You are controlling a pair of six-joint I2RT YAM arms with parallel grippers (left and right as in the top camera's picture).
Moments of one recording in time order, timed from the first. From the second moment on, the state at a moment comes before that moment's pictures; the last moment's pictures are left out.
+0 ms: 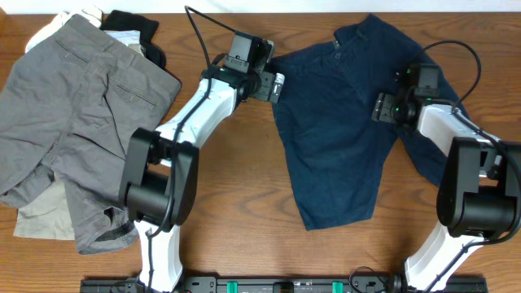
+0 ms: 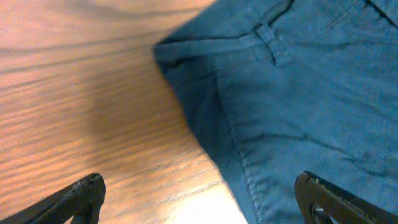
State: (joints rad) left arm -0.37 2.10 1.57 -0.39 0.12 -0.07; right arm -0.09 1.96 1.16 -0.27 -0.09 0.16
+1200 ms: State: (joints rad) left arm -0.33 2.17 1.57 -0.41 0.30 -0.25; right arm -0.01 1.75 1.16 -0.70 -0.29 0.18
